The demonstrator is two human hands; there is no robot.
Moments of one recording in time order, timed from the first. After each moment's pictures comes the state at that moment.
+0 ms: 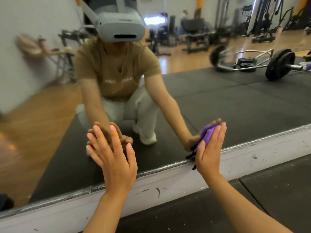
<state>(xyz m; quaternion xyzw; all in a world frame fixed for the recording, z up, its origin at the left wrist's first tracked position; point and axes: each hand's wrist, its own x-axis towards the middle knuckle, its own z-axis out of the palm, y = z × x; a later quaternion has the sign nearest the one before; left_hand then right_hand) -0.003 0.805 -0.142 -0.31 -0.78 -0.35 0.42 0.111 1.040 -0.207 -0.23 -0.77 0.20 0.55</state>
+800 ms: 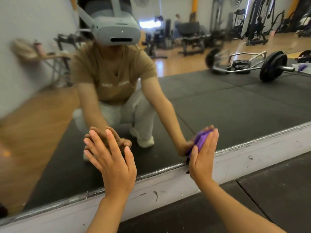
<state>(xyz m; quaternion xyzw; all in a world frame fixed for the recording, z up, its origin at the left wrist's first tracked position) 0.000 0.814 -0.141 -0.30 -0.78 -0.36 0.42 0.107 1.029 -0.217 -0.24 -0.77 0.22 0.55</state>
